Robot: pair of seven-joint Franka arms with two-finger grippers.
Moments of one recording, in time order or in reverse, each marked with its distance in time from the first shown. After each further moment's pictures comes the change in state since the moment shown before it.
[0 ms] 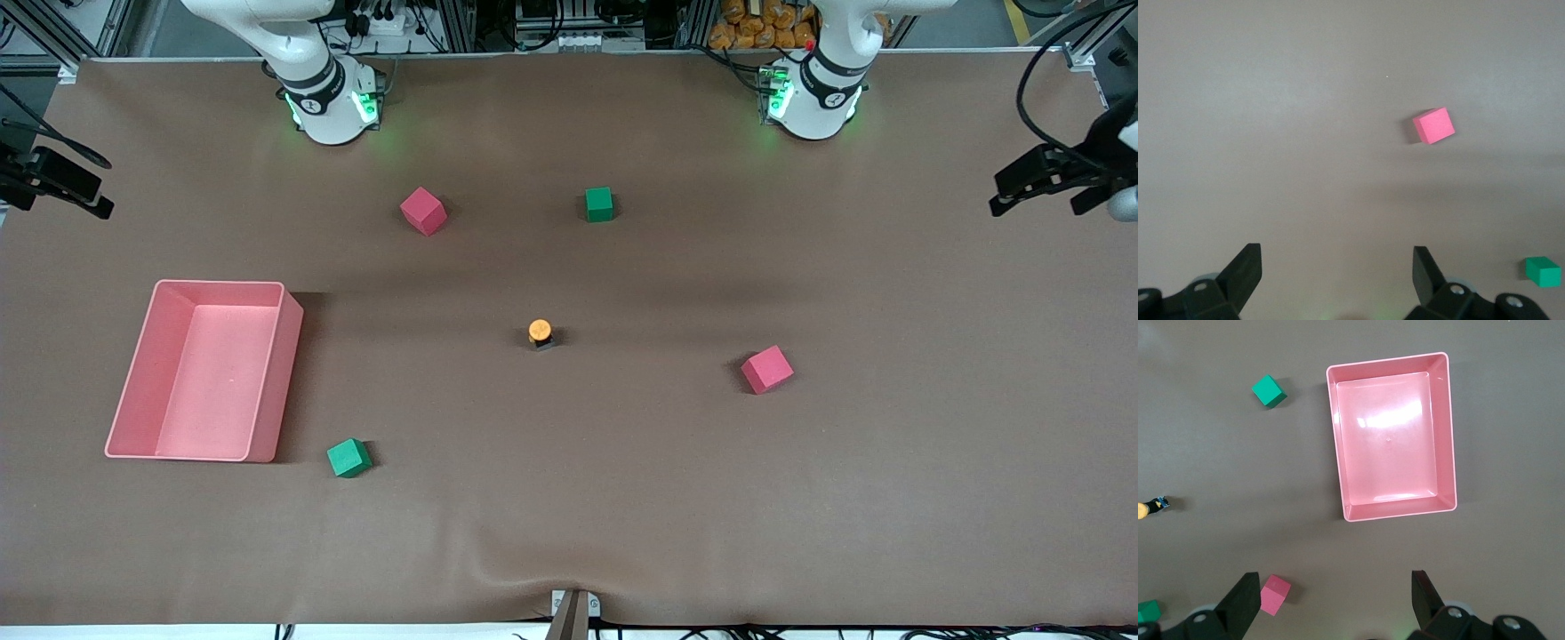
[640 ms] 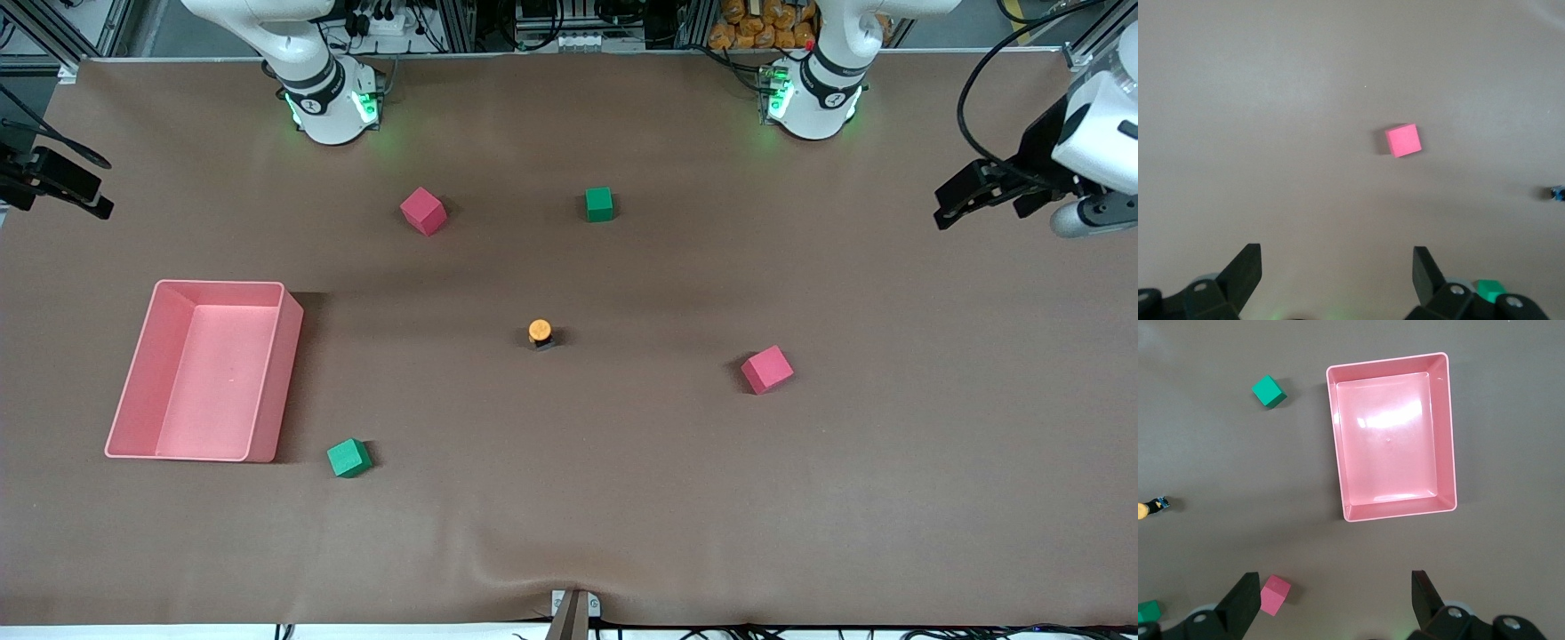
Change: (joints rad) left arm -0.130 0.038 -0.001 0.061 0.000 -0.020 -0.255; right arm 0.000 0.000 0.000 0.000 0.000 0.001 0.000
